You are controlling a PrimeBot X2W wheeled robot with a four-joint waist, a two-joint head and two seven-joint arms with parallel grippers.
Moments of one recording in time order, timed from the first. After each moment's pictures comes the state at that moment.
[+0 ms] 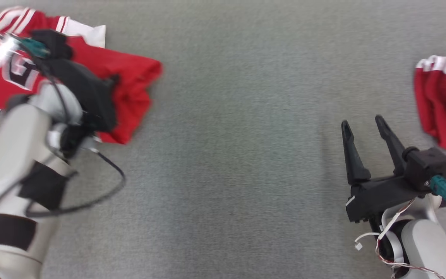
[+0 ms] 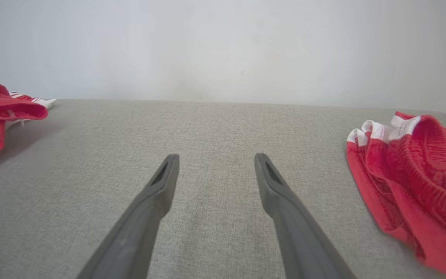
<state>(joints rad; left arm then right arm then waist) -1.02 0.23 -0.47 0.81 -0.66 -0.12 0.44 -0.23 -0.17 0.12 -0.03 0.25 -0.10 0.02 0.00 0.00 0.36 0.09</state>
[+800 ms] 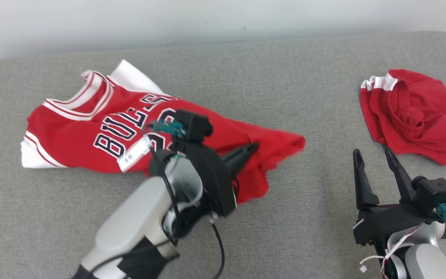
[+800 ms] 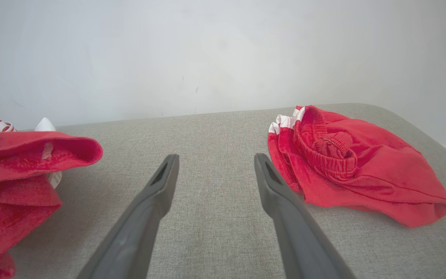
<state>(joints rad) -0.75 0.06 -0.77 0.45 -0.84 -0.12 0.30 -0.12 -0.15 0.07 0.04 0.31 -0.10 -0.07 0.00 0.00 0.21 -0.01</state>
